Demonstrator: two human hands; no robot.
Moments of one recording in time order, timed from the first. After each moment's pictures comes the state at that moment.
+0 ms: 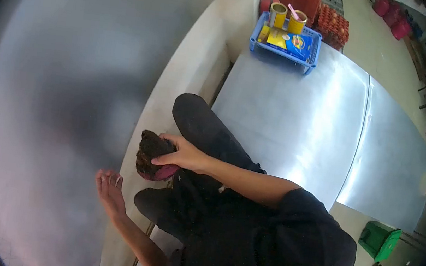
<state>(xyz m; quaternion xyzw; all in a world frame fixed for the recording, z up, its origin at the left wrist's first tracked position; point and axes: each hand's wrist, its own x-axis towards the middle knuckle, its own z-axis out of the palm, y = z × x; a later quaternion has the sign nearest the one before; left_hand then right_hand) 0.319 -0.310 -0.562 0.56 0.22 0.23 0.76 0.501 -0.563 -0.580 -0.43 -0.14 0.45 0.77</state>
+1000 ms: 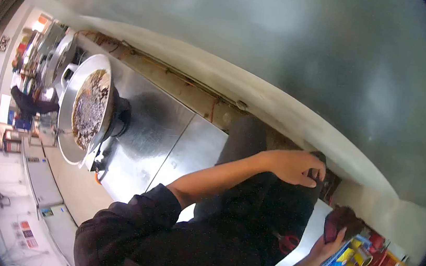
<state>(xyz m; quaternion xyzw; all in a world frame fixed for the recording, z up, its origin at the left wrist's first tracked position) 0.429 -0.366 -0.574 0.77 0.12 0.15 0.61 0.698 -0.648 -0.636 -0.67 -0.05 0.25 0.70</state>
